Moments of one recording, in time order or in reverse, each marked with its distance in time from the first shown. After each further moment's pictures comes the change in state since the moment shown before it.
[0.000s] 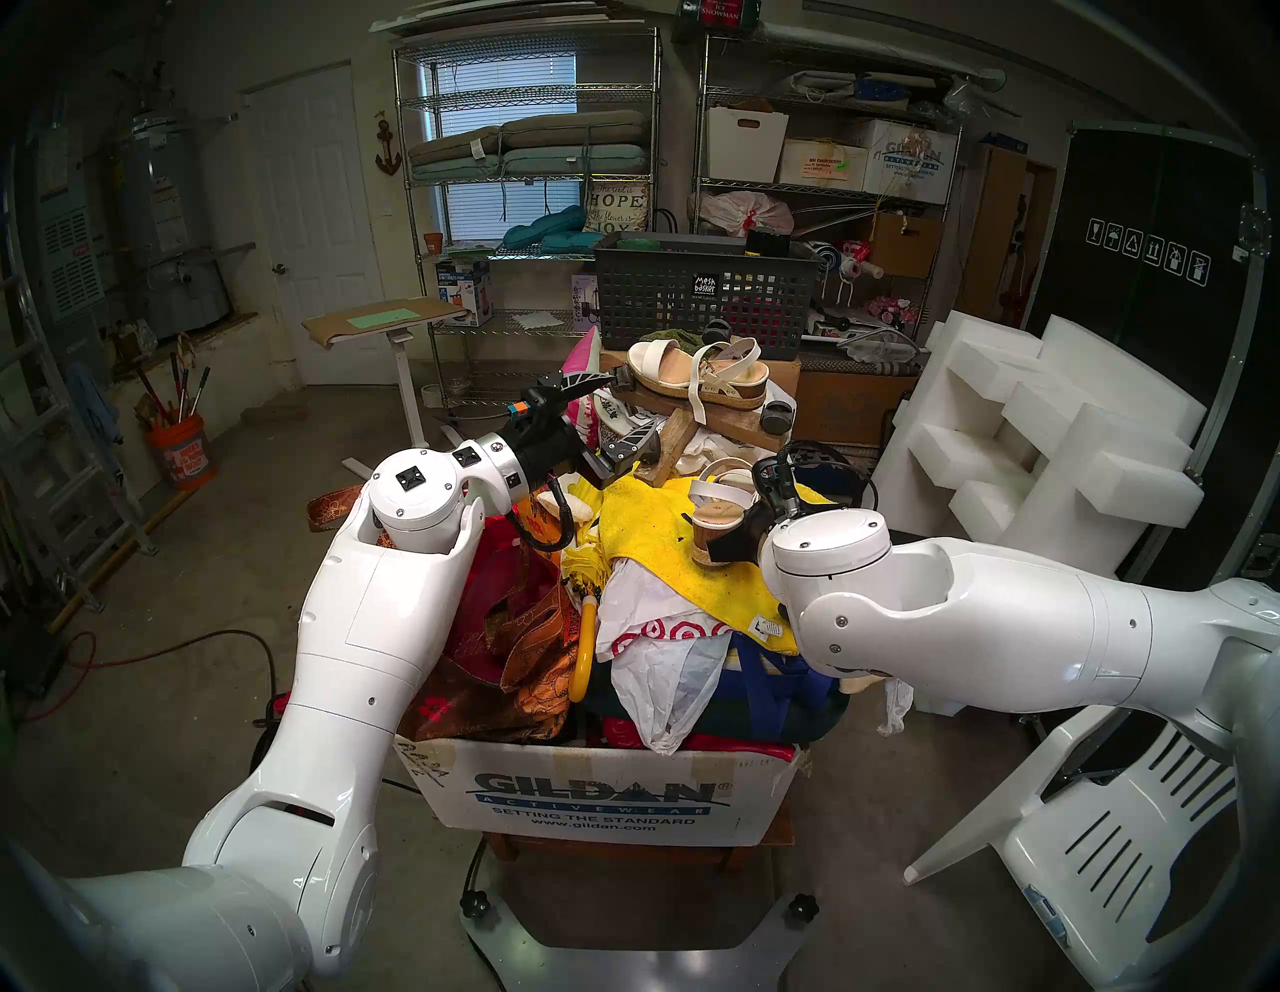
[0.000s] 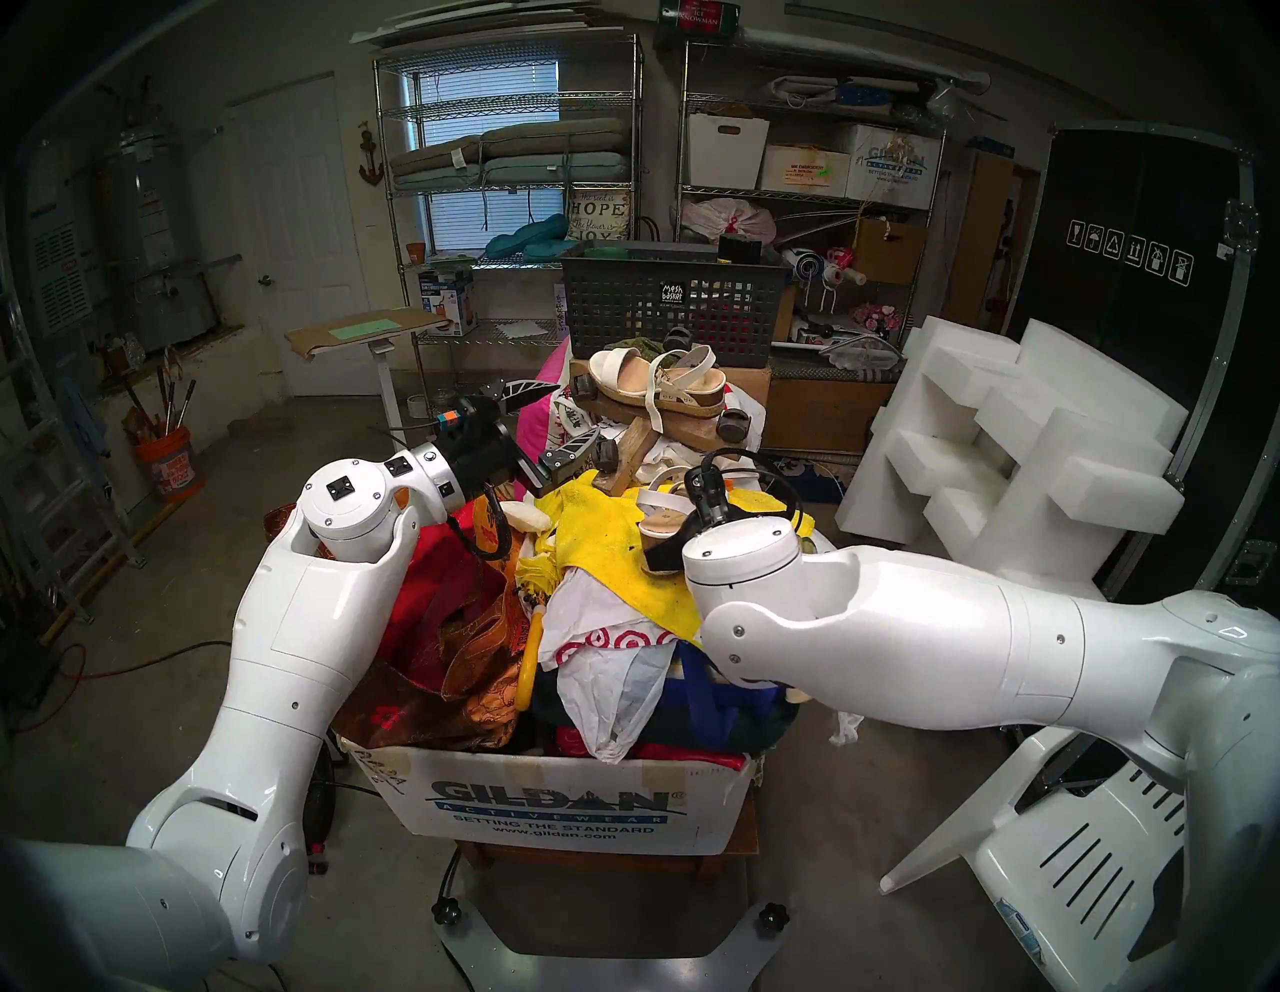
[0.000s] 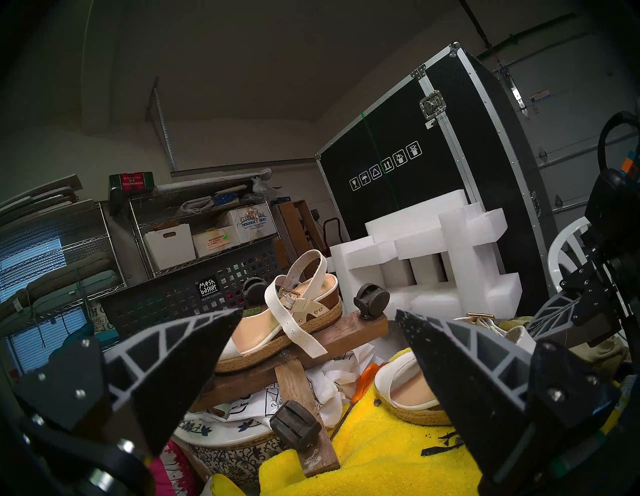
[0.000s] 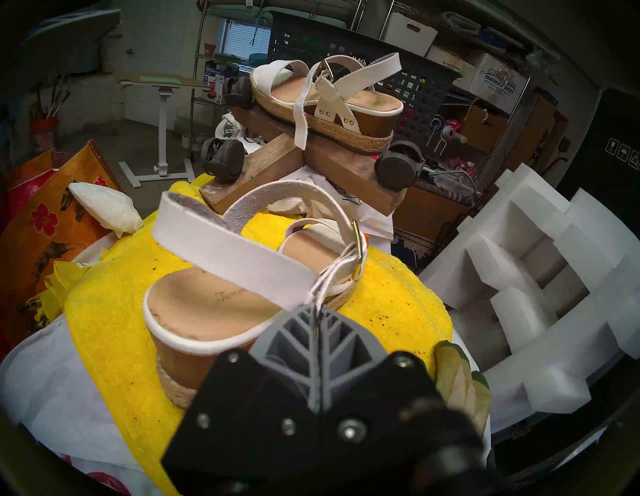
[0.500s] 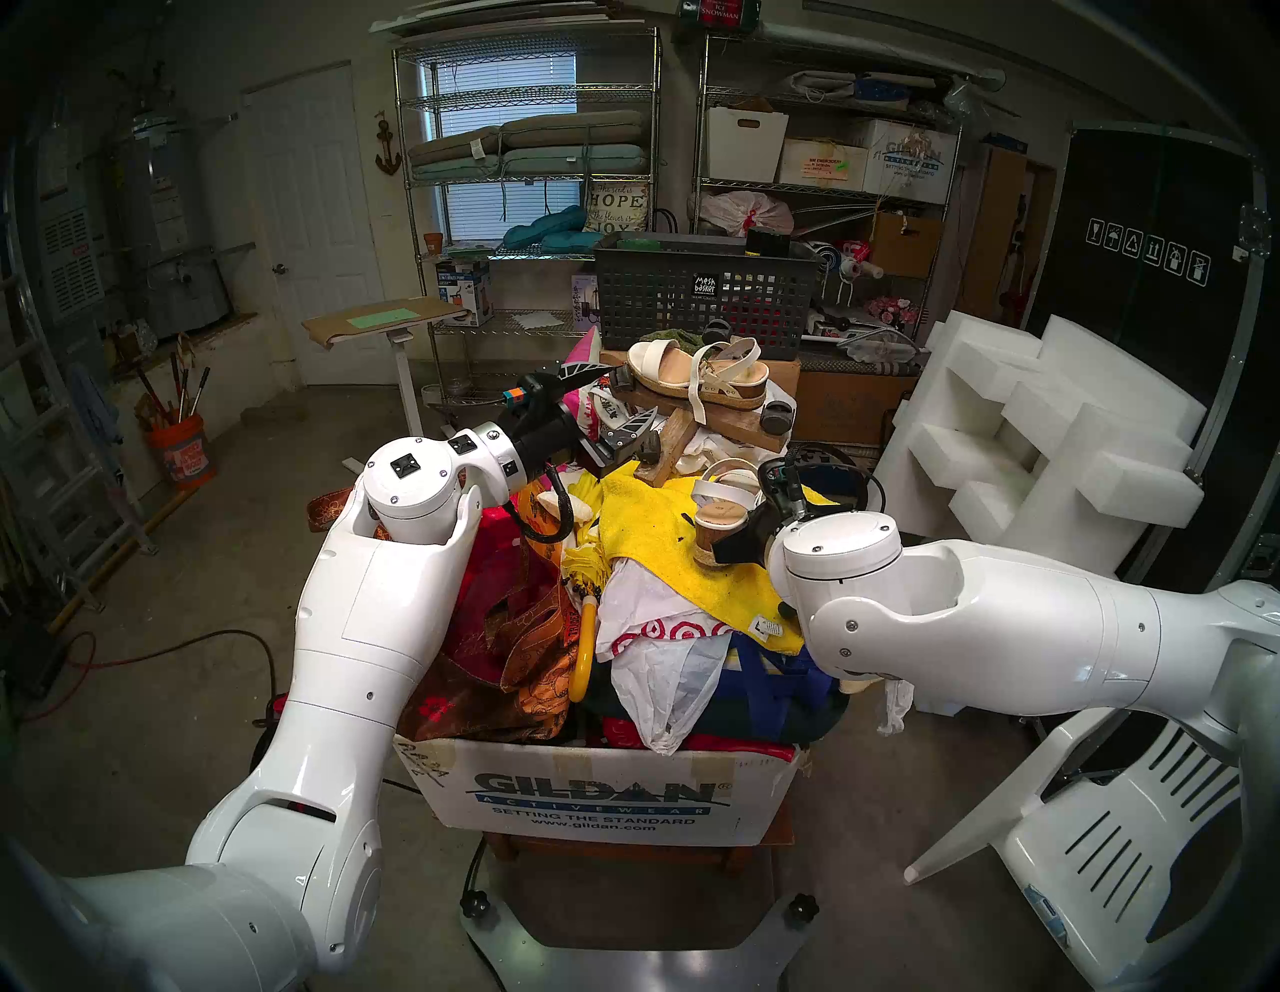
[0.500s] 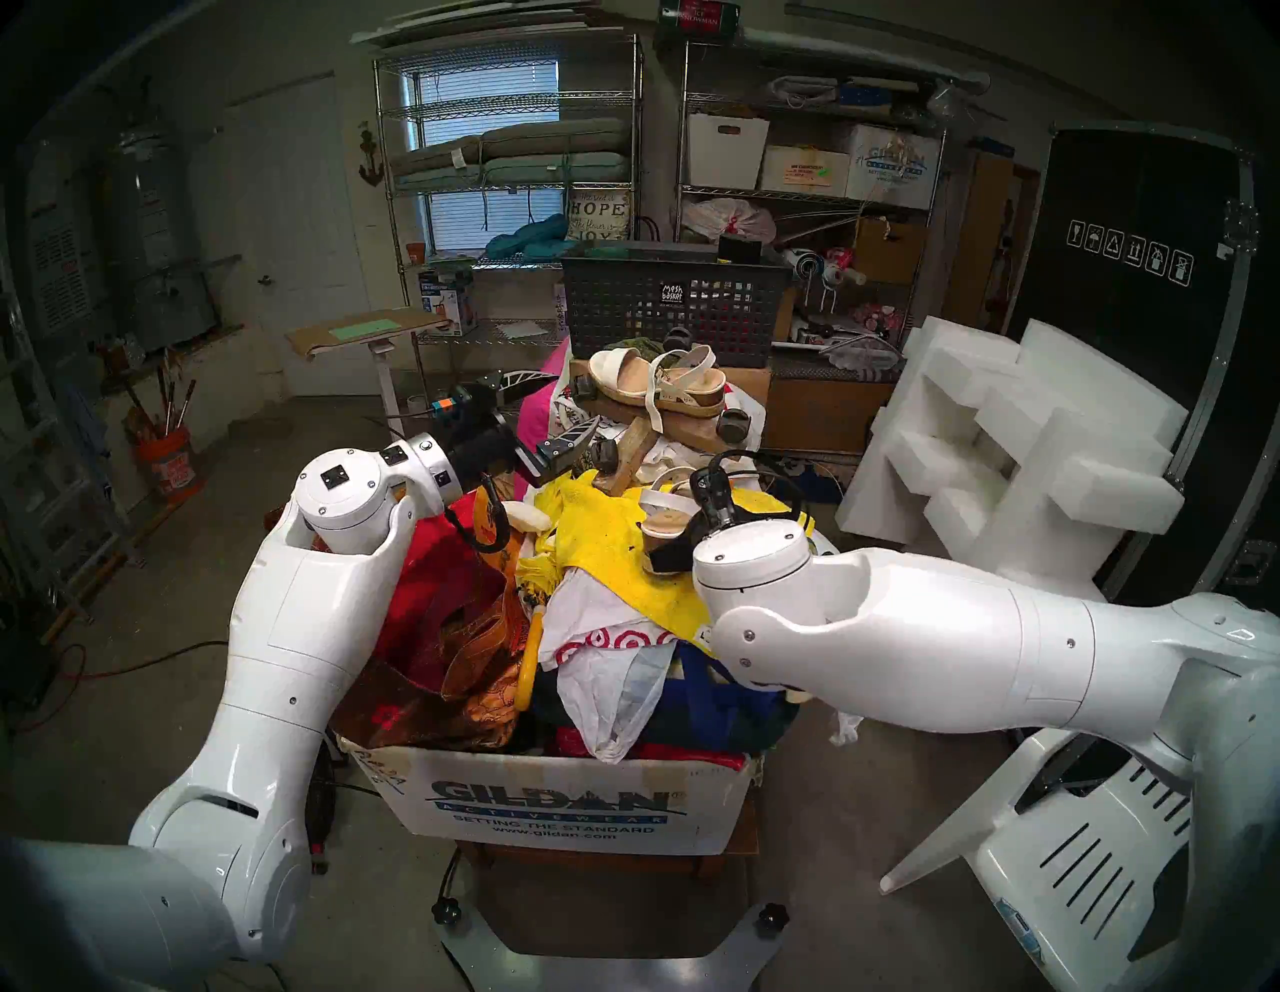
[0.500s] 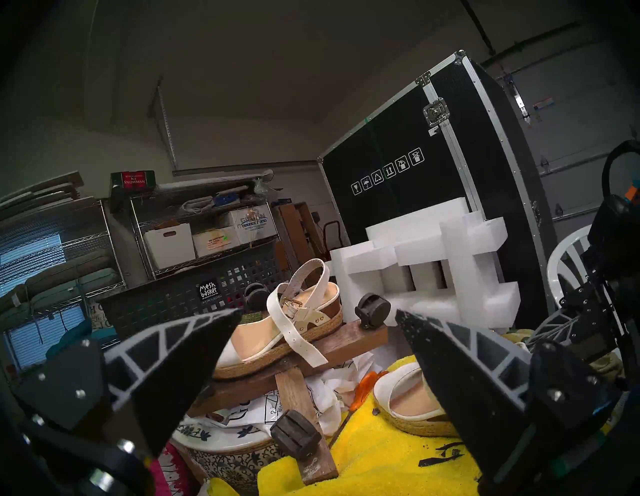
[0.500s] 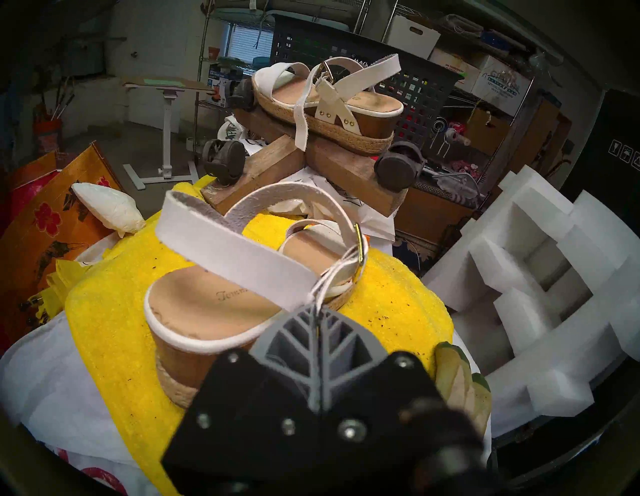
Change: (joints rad) left arm -0.004 -0.007 -0.009 -0.013 -0.006 0.005 -0.022; right arm -0.003 0.024 -0.004 -0.007 -0.019 -0.012 0.041
